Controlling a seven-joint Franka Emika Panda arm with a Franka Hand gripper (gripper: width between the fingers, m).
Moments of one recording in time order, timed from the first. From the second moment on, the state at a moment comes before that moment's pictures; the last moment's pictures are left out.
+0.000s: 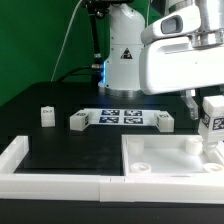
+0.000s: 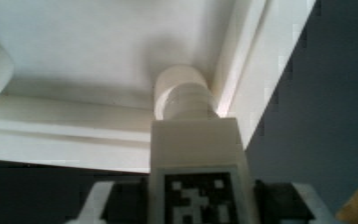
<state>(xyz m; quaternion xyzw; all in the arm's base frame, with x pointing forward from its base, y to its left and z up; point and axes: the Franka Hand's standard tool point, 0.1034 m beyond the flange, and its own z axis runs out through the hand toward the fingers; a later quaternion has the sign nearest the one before) 0.598 0.112 0.106 -0.98 -0.12 -0.14 0.06</state>
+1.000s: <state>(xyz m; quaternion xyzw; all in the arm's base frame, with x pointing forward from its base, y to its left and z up) 0.616 0.104 0.100 -0.97 -0.12 -0.21 0.05</state>
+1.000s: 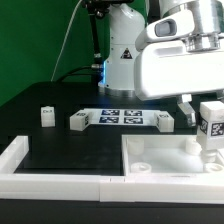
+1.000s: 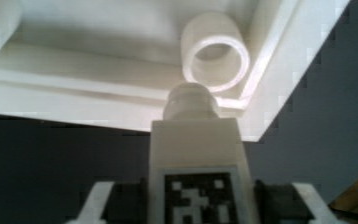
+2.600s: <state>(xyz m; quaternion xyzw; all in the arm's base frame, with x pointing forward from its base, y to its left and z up) 0.605 0.113 0.076 -0.97 -0.13 -0.19 0.05</state>
